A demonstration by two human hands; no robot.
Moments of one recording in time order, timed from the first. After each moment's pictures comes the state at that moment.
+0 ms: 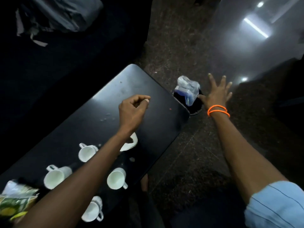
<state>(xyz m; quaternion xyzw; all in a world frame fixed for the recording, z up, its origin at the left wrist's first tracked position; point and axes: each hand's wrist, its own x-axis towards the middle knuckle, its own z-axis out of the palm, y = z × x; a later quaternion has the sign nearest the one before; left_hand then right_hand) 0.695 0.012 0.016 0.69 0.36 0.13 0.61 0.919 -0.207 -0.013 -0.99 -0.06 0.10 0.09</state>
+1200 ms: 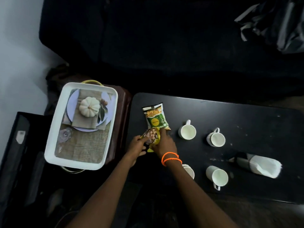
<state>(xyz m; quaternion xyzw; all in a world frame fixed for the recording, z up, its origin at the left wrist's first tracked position) 0.160 0.078 -0.094 0.17 0.71 0.12 0.67 0.298 0.074 -0.060 -0.73 -0.52 0.43 -0.02</state>
